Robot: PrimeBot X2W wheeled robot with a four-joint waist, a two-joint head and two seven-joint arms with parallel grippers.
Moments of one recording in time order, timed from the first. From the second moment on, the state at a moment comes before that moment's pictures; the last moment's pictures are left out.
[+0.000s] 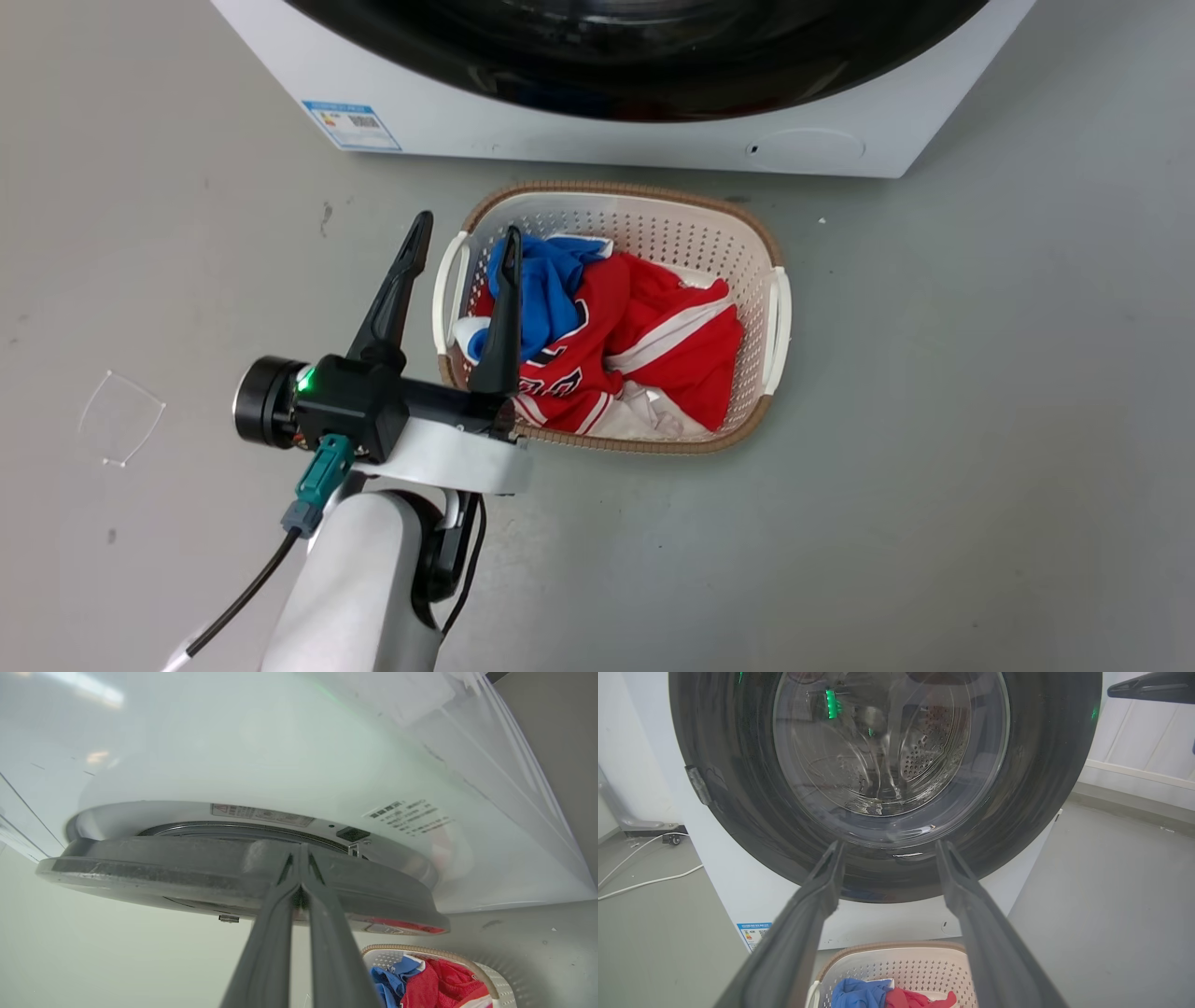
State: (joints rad) left arm -0.35 0.05 -0.21 0.07 -0.13 -0.02 -0.26; right arm -1.32 -0.31 -0.08 0.93 1.12 0.13 0.56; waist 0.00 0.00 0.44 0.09
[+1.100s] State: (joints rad) left arm -0.35 0.05 -0.26 0.14 -0.14 -0.02 -0.26; right arm -1.19 -0.28 -0.07 0.83 1.14 0.13 0.95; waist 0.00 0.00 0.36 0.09
